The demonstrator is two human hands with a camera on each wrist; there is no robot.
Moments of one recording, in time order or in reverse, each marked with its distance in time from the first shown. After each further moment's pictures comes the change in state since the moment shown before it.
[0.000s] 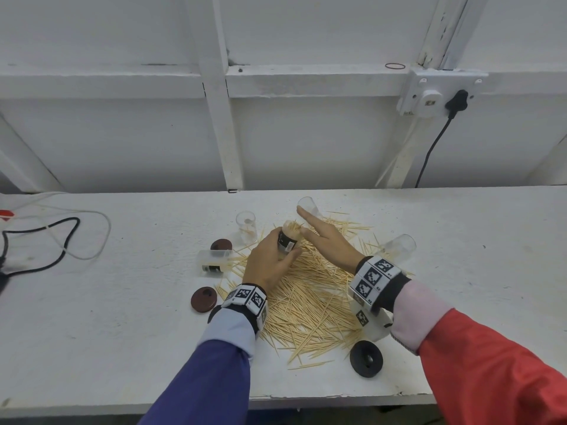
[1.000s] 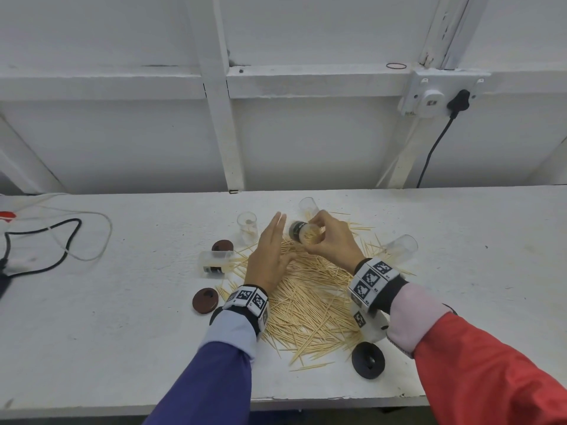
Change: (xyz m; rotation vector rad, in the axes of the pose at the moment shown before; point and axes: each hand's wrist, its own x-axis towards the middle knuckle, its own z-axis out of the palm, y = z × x) left_hand 0.003 -0.006 0.000 0.196 -0.037 0.114; right_hand 0.003 0.006 -0.001 -0.189 0.211 0.077
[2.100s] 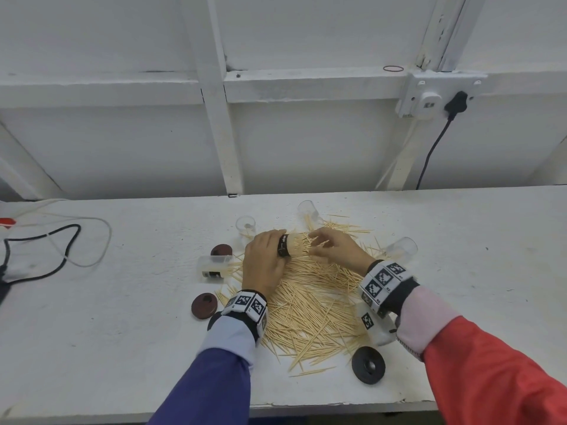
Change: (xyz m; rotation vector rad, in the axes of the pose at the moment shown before) left_hand 0.002 -0.008 0.003 0.152 0.120 0.002; right_hand 0.002 0.025 -0.011 0.110 -0.243 0.105
